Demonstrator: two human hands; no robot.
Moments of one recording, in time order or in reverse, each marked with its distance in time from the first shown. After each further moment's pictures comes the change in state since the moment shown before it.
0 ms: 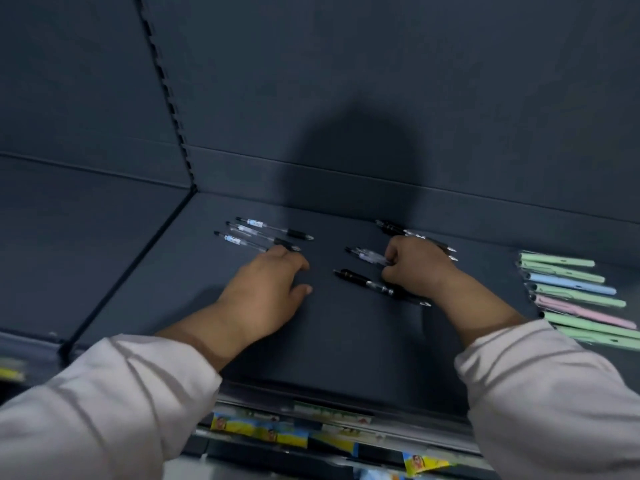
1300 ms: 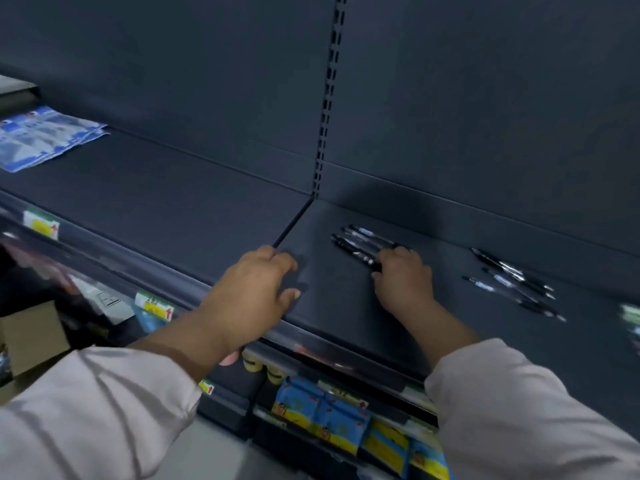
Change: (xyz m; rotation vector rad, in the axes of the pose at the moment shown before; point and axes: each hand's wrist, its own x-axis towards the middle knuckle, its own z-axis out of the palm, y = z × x) left_hand -0.129 -0.103 -0.082 0.084 0.167 -0.137; right_hand -0.031 -0.173 0.057 -0.048 0.172 -0.151
